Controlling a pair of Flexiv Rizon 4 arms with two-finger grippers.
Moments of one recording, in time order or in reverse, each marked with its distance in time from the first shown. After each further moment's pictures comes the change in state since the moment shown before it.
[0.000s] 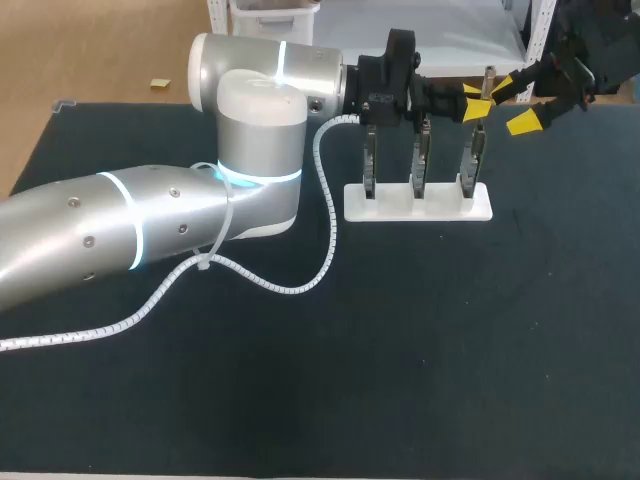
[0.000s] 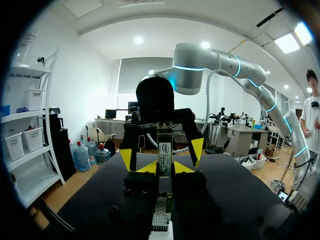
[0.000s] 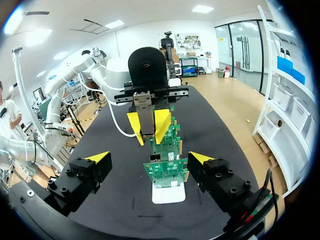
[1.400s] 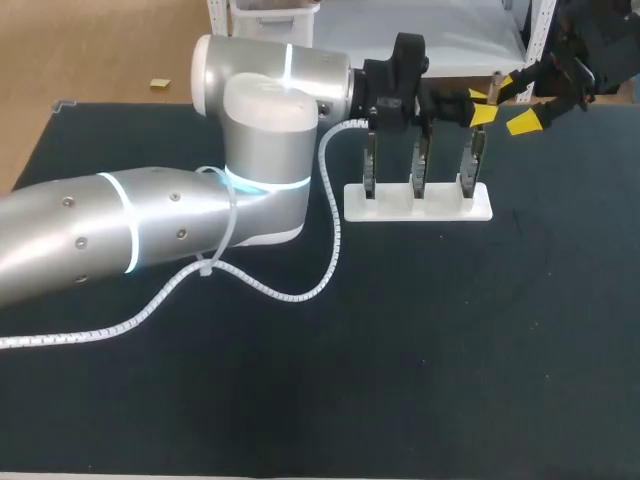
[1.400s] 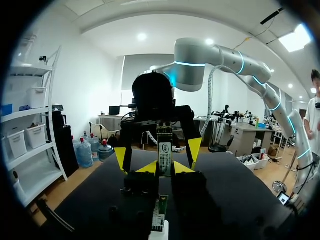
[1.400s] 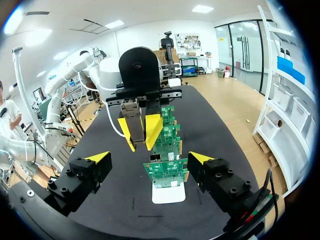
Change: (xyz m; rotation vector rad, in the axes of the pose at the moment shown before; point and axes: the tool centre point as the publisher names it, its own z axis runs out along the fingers) left arm 0.002 -0.008 0.007 -0.042 0.031 -0.014; right arm 0.000 0.000 0.000 0.000 0.000 0.000
